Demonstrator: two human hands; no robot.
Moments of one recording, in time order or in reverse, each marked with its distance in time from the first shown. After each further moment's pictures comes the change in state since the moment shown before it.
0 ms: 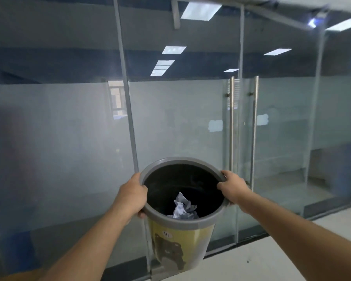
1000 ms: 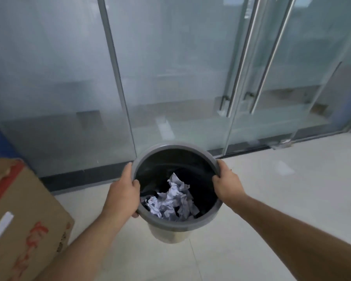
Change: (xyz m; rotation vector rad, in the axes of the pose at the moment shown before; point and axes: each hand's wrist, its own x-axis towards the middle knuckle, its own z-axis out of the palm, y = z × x) left_hand -0.033 -0.297 0.227 0.088 -0.114 -0.230; right_hand -0.002 0.309 0.207 -0.224 -0.118 0.126
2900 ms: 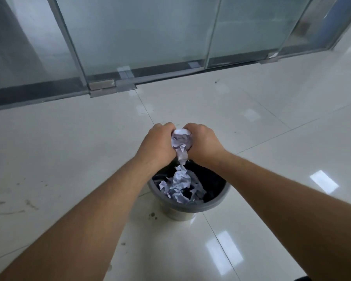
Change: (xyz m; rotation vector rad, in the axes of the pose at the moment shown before) left_hand 0.034 -0.369 0.460 0.247 -0.262 0.518; right_hand -0.008 0.409 0.401 -0.249 -0.033 -0.208
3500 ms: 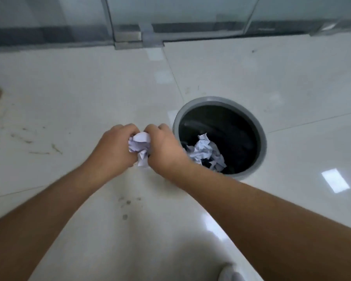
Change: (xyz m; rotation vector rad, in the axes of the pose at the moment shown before) left_hand -0.120 -0.128 -0.032 0.015 0.005 -0.280; right_hand -0.054 -0.104 0.121 0.104 -0.293 -0.115
